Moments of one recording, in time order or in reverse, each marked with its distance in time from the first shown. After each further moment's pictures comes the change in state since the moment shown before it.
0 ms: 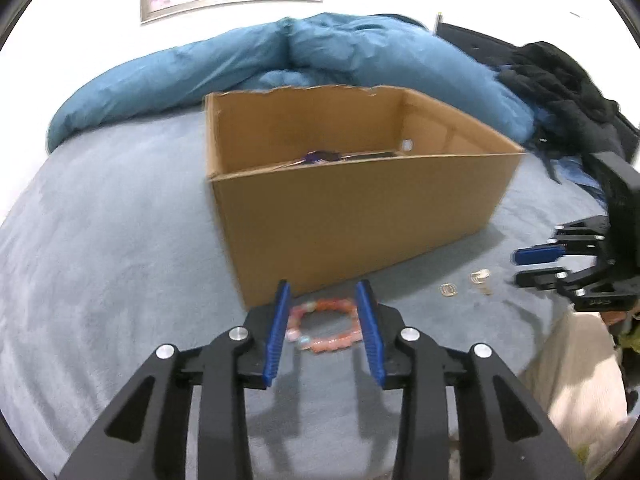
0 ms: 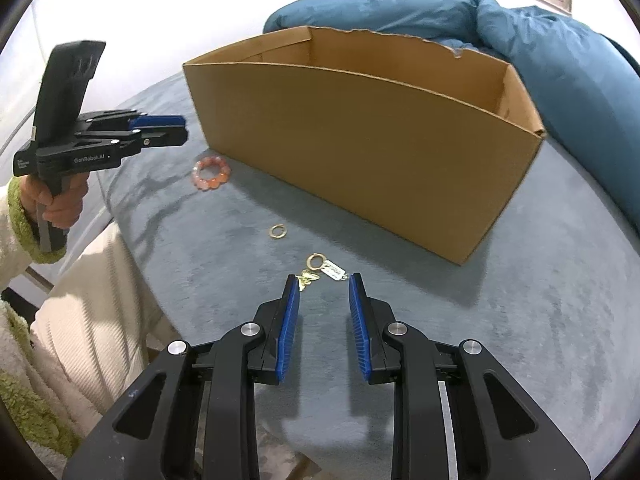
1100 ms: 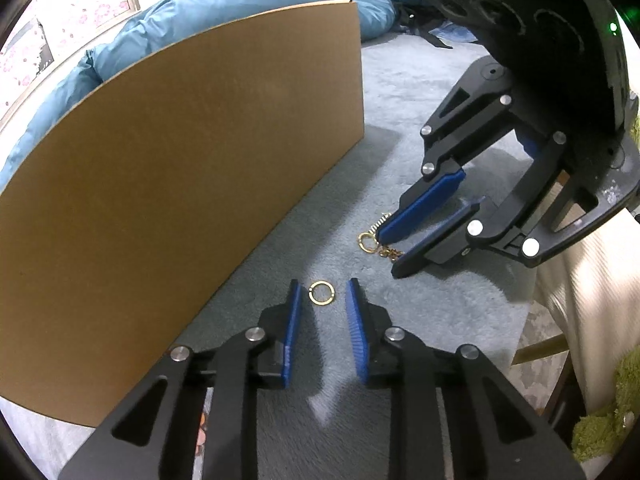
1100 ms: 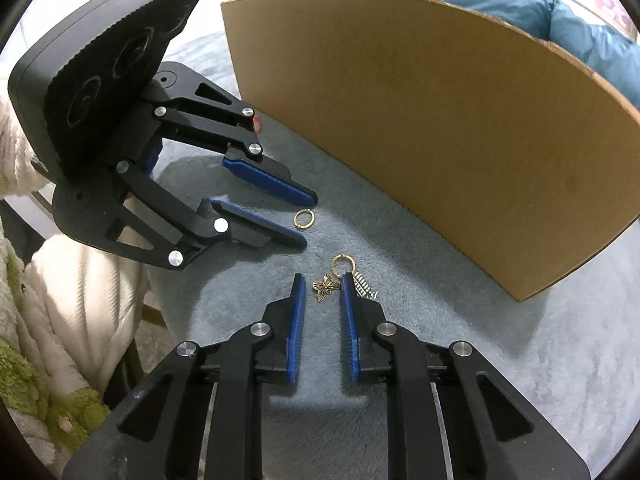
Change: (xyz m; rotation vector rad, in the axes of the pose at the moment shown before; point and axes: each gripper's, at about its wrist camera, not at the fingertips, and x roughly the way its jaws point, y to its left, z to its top) left arm 0.091 -0.103 -0.005 0.515 0.147 -0.203; right arm 0.041 0.004 0.014 -0.162 0.085 0.129
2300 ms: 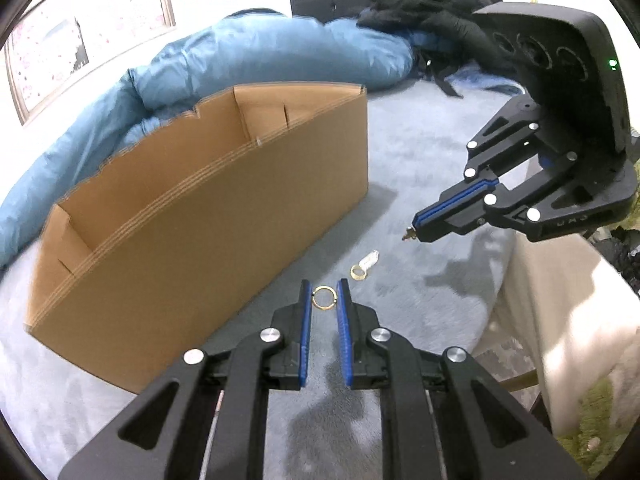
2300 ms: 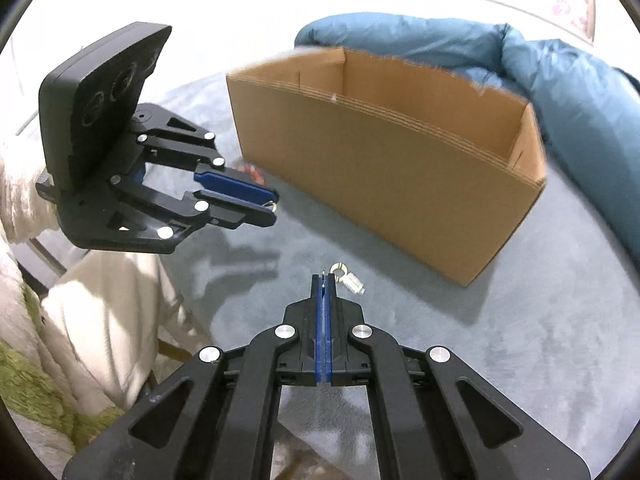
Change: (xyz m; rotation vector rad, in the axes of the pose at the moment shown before) left arm -0.073 -0.004 0.001 -0.062 -0.137 0.080; right arm -0.070 0.013 -0.018 0.070 -0.161 -0.106
